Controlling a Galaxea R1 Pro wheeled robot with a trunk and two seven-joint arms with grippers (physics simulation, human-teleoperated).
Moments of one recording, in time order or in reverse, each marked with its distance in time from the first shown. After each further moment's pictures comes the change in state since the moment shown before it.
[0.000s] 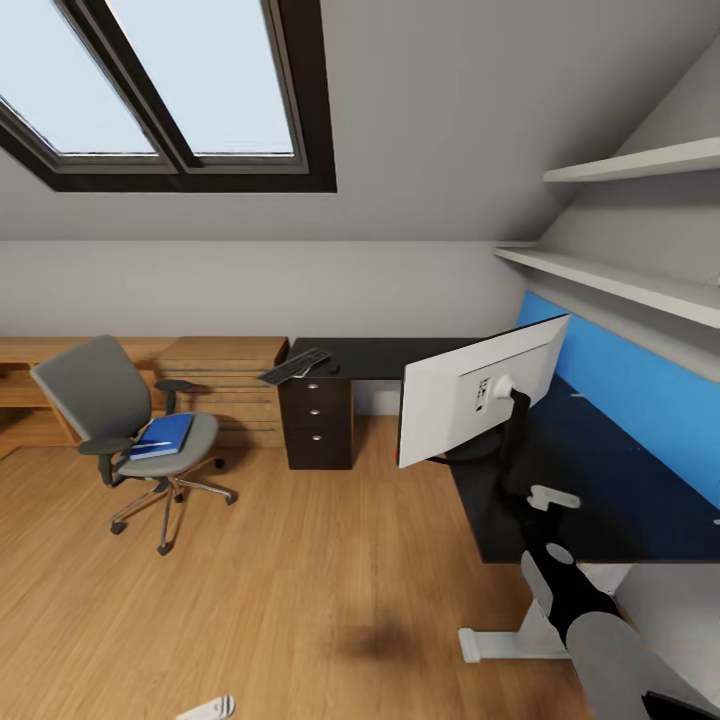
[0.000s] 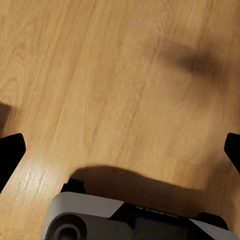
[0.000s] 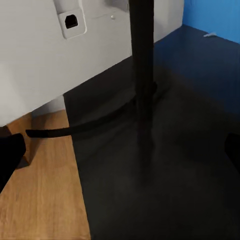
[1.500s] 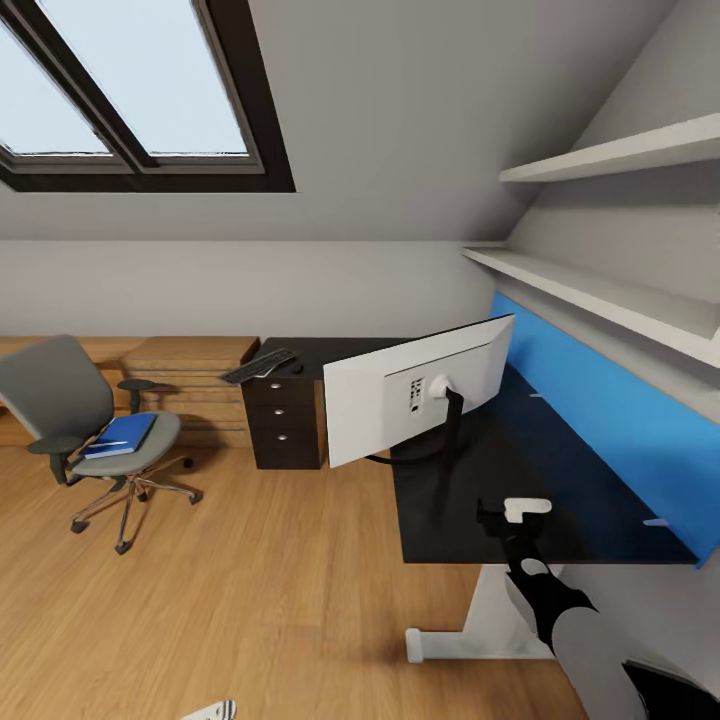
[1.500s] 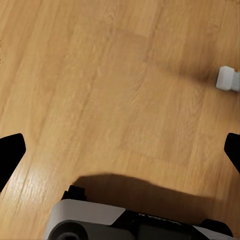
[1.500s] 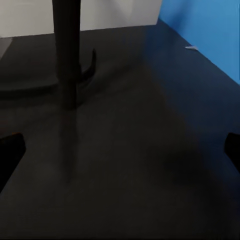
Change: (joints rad) left arm 0.000 0.001 -0.023 0.031 -0.001 -0.067 0.001; right arm -0.060 0.015 0.027 0.250 0.309 -0.133 -0.105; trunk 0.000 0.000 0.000
